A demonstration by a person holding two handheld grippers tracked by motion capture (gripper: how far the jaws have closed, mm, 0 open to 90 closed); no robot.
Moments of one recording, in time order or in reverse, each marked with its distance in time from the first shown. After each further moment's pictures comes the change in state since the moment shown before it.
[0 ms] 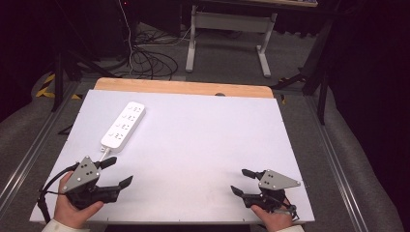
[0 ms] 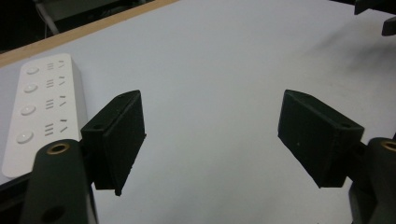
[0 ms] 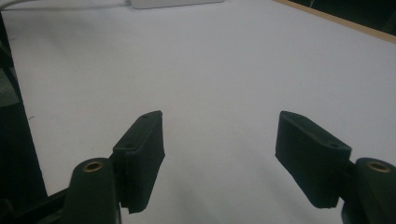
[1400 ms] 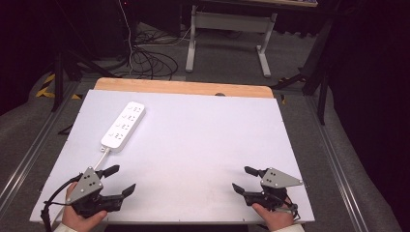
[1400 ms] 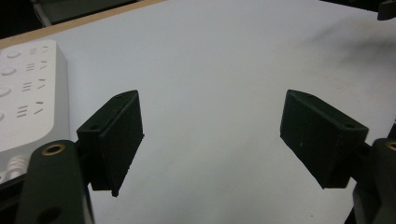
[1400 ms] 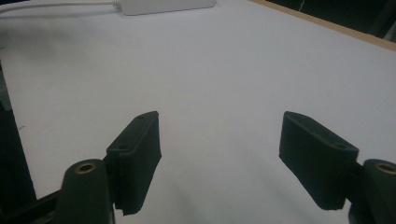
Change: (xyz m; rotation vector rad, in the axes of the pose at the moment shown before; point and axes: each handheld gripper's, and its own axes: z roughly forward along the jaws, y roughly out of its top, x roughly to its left) left arm -0.013 -0.029 0.008 -0.038 0.001 -0.008; right arm -0.003 0.003 -0.003 -0.012 -0.028 0.015
